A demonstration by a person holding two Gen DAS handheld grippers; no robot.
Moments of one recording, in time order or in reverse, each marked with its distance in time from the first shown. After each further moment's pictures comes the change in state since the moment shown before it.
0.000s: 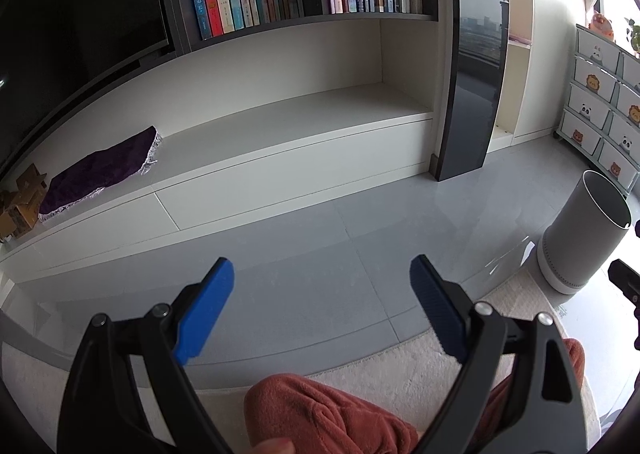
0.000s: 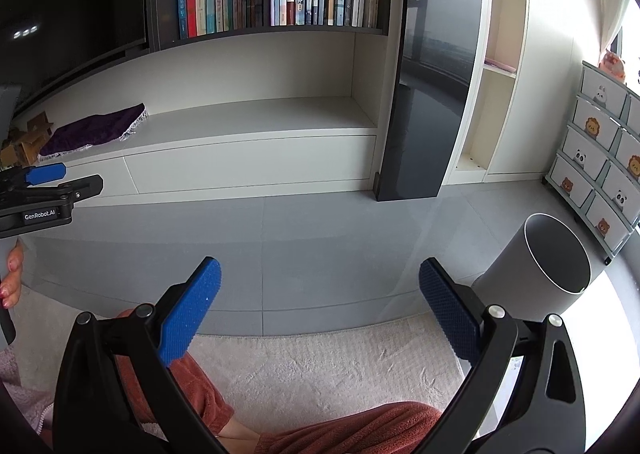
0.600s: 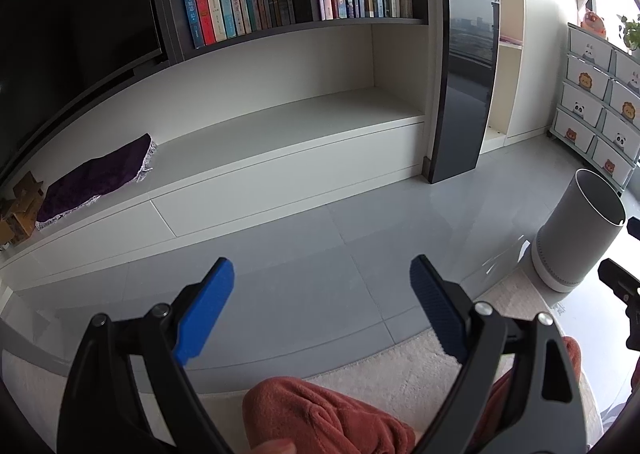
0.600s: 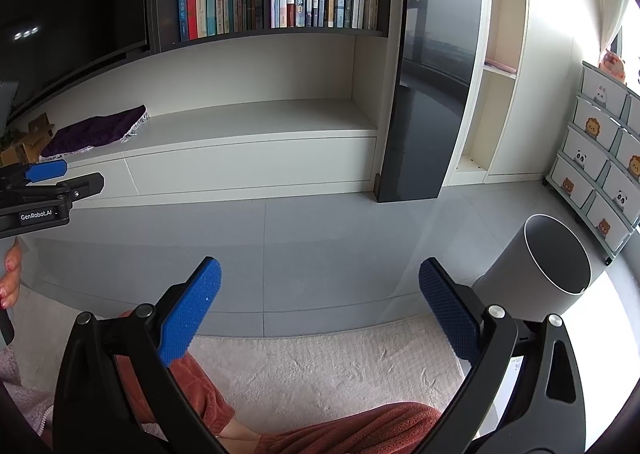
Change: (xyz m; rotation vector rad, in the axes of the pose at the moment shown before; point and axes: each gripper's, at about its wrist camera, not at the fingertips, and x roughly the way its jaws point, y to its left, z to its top) left arm -0.006 -0.006 0.003 0.018 -0.014 -0.018; right arm -0.003 0.000 0.001 0.000 -0.004 0.004
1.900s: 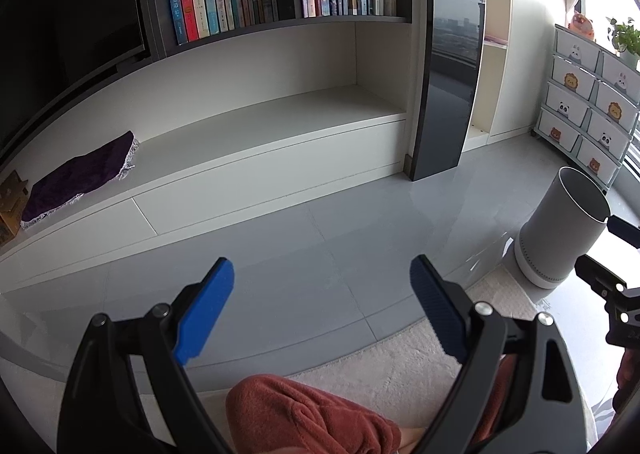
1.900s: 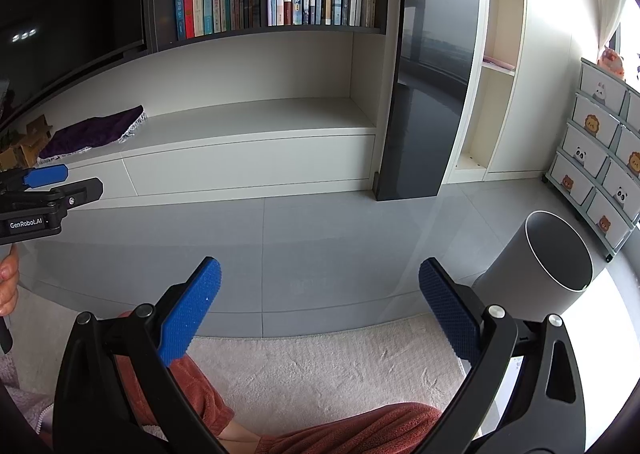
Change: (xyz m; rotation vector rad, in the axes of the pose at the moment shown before) left arm 0.002 -0.009 0.000 0.002 0.006 -0.066; right arm 0.006 -0.002 -0.001 0.006 0.002 -0.005
